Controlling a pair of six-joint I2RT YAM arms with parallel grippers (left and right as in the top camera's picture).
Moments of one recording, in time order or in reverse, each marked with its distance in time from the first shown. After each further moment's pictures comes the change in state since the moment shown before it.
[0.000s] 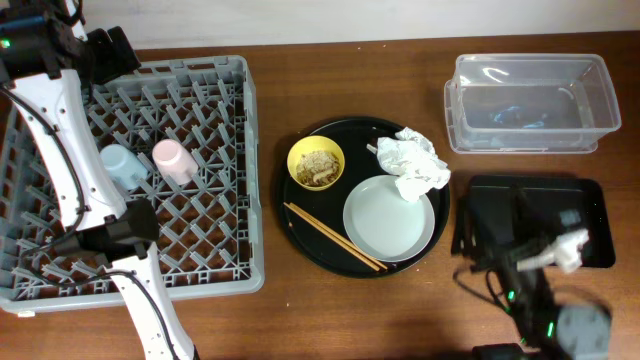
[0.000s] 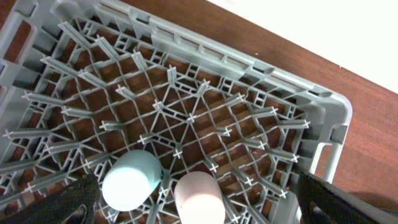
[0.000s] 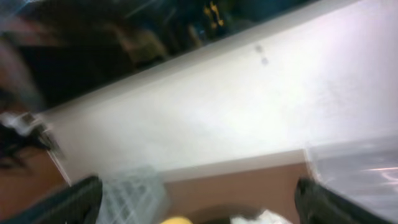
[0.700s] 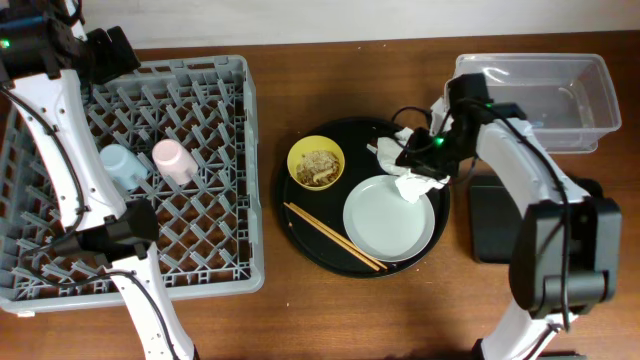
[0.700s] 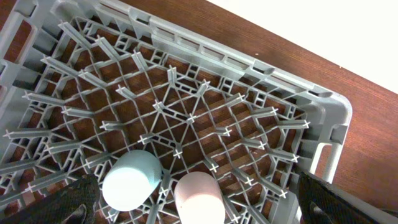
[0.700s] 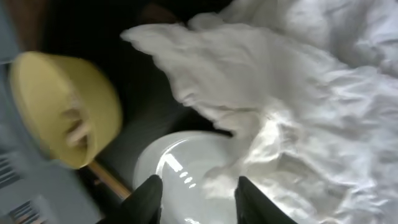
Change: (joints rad) left arm 0.001 0.000 0.000 0.000 0.000 0.000; right arm 0.030 1.575 0.899 -0.706 -0.250 -0.013
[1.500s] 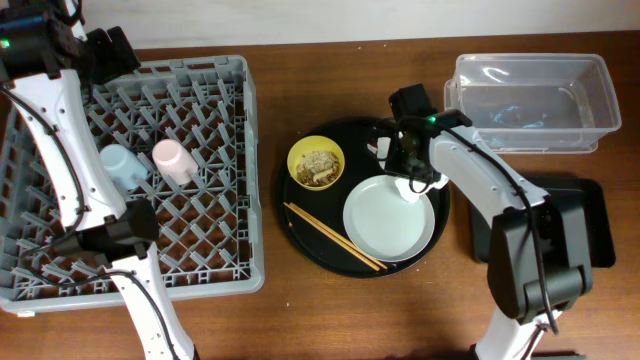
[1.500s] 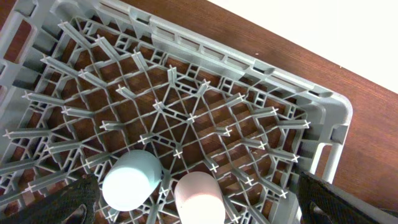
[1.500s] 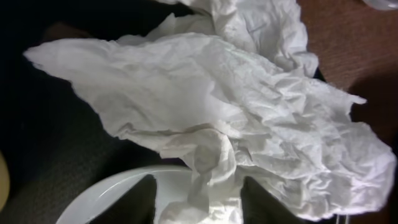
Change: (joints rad) left arm 0.000 0.000 0.000 0.000 0.000 0.000; right arm 0.201 0.016 -0.006 0.023 0.516 0.179
